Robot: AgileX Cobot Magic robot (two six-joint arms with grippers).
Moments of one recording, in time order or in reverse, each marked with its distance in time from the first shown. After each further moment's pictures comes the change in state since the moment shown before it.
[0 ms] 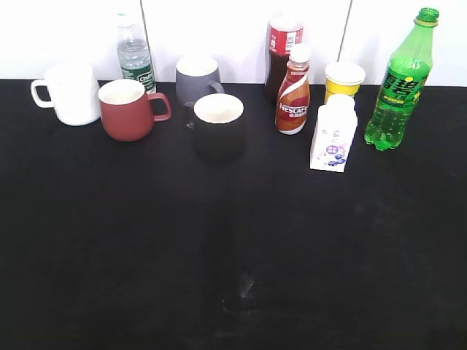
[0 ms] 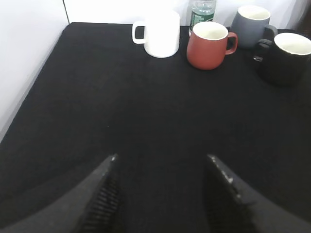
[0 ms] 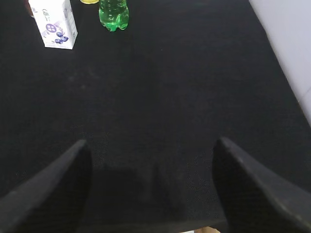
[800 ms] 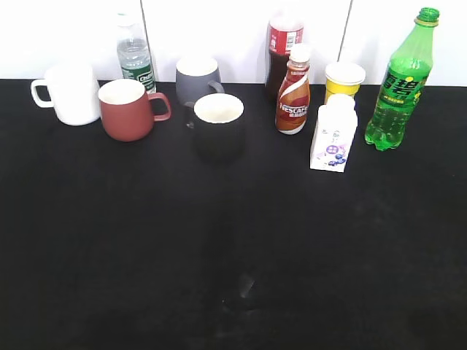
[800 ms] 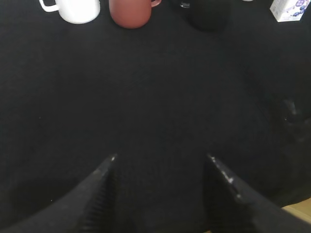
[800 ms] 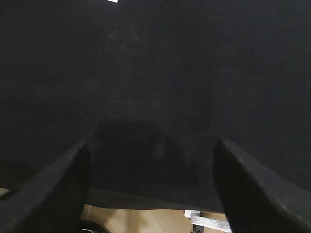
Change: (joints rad) left arm -0.316 0.169 -0.001 0.001 0.001 -0.001; right arm 0.217 0.173 -0.001 0.000 0.002 -0.001
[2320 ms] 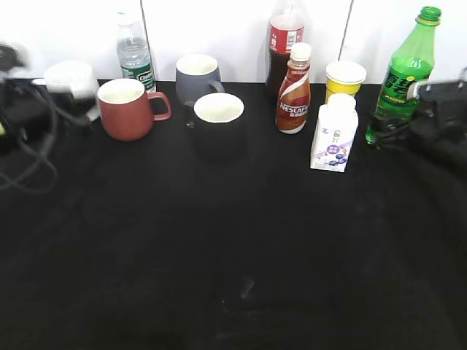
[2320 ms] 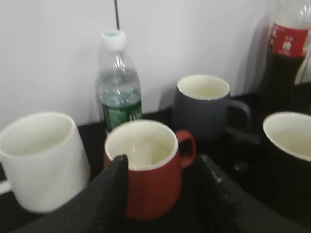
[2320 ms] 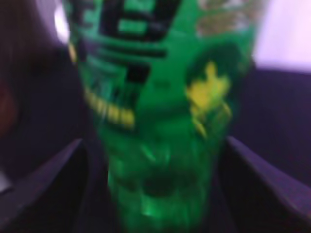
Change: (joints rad) left arm 0.163 1.505 -0.076 0.262 -1.702 -0.097; right arm -0.165 1.939 -0.354 -0.195 -1.881 0.097
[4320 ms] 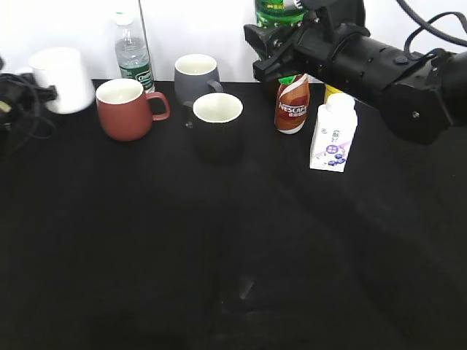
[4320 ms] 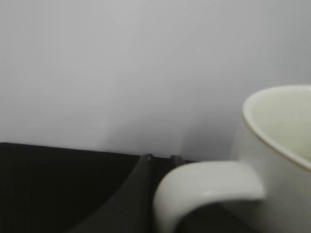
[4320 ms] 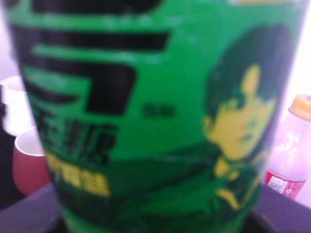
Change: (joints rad) left arm 0.302 0.770 -0.776 -0.204 -0.277 0.056; right arm 0.465 -0.251 -0.146 -0.045 0.025 -0.047
